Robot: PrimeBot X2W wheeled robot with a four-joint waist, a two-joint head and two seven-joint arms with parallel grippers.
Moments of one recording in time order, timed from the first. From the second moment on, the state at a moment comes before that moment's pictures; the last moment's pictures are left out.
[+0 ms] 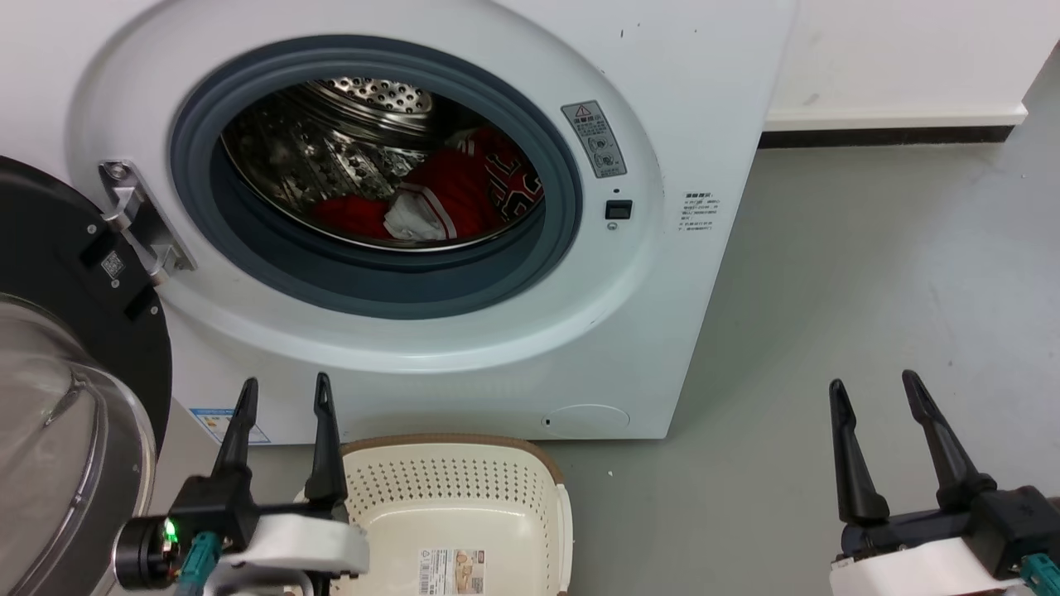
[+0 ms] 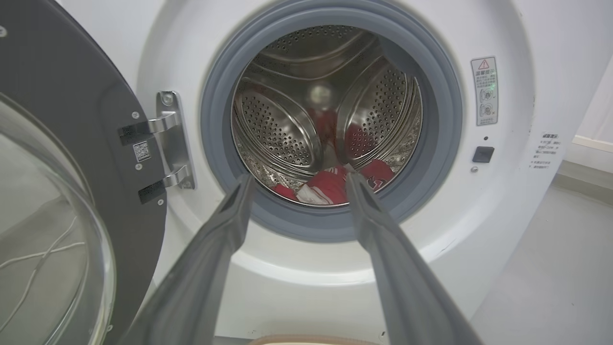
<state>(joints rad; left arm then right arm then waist) 0.01 0.05 0.00 0.04 -0.10 0.01 -0.26 0.09 -0.05 0.00 -0.07 0.05 0.13 -0.26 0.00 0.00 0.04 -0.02</state>
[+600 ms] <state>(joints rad) -0.66 0.17 0.08 0.38 -0.03 -0.09 -0.26 -0.12 -0.05 0.01 -0.16 0.08 0.13 -0.26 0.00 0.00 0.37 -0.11</state>
